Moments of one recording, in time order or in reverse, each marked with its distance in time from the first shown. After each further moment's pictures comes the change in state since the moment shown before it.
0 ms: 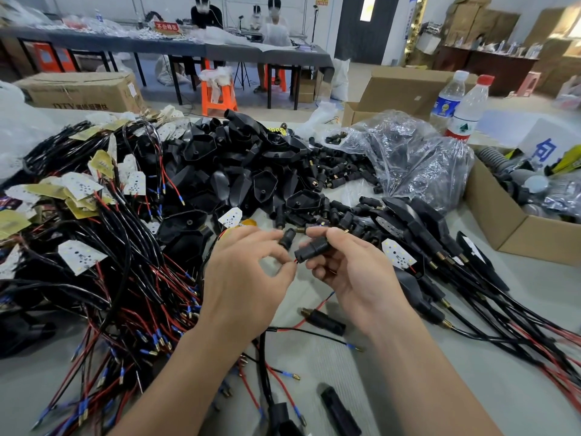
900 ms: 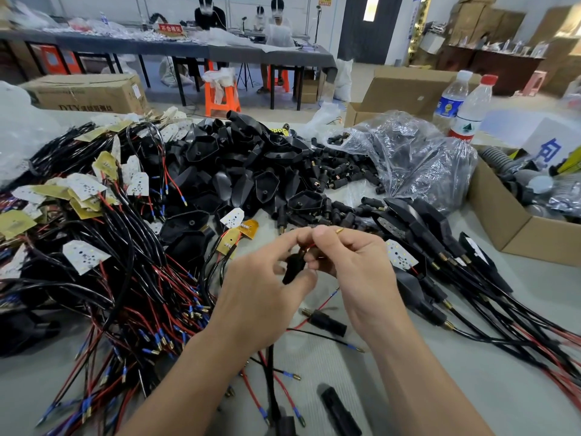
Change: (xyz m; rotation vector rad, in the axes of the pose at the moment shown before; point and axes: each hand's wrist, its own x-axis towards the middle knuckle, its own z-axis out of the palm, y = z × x) left_hand -0.005 0.014 0.001 -0.237 -0.163 0.001; right_hand -0.011 -0.004 0.012 -0.211 -0.053 -0.364
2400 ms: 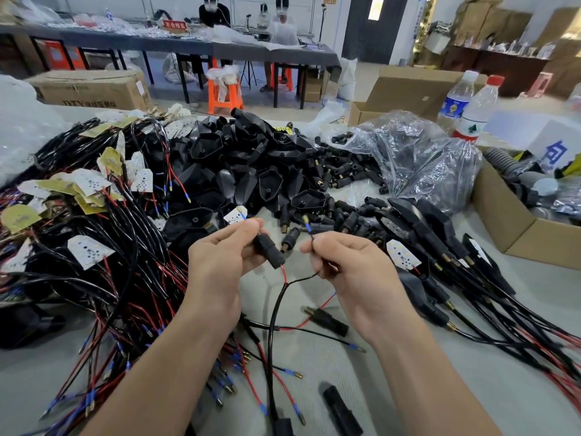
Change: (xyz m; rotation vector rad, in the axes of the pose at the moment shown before) left_hand 0.022 -0.016 -0.017 -0.869 0.398 -0.662; right_hand -0.002 -0.005 -0.002 0.046 -0.077 0.226
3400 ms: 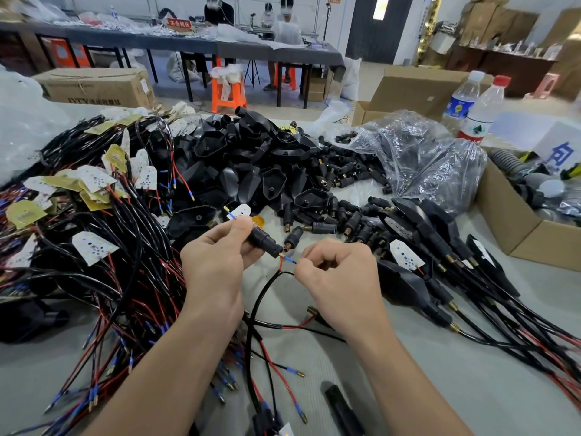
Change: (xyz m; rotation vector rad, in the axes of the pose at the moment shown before) left_hand 0.001 -0.002 0.000 -0.093 0.137 0.066; right_hand -0.005 0.014 0.021 -0.587 0.211 -0.242
